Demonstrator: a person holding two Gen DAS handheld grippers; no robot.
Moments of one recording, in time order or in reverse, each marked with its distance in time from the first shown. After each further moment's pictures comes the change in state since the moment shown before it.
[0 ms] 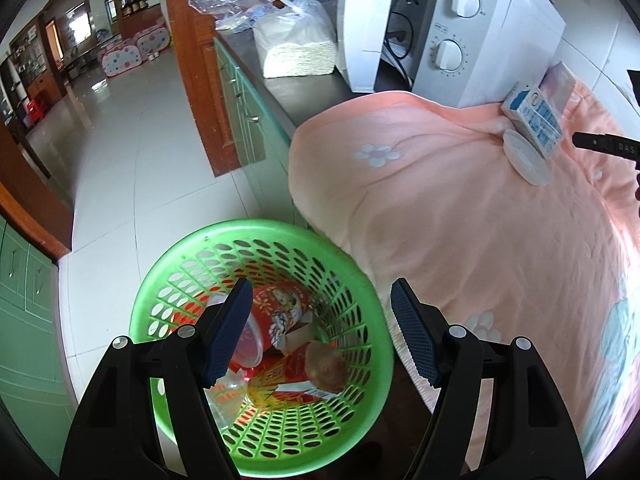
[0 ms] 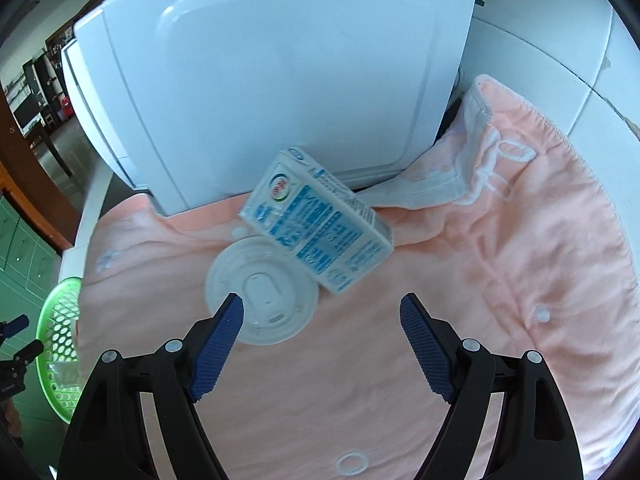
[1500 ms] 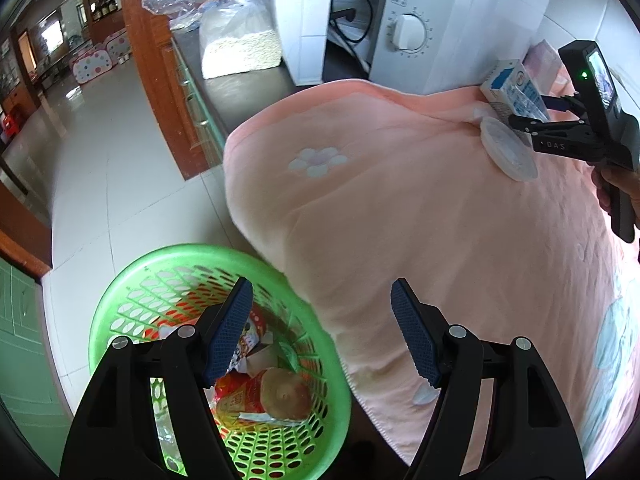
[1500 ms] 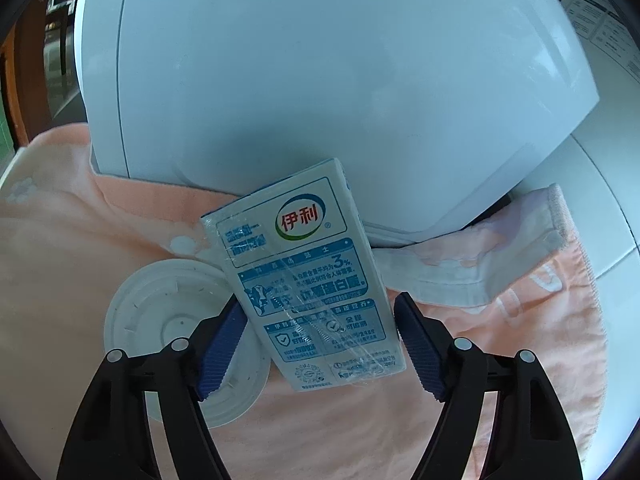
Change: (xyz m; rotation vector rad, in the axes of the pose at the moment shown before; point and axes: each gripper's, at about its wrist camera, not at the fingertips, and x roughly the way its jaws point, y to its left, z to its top) left arm 0.034 -0.045 0.024 0.060 0.033 -0.072; right arm 0.072 0.036 0.022 -0.387 -0.078 -0.218
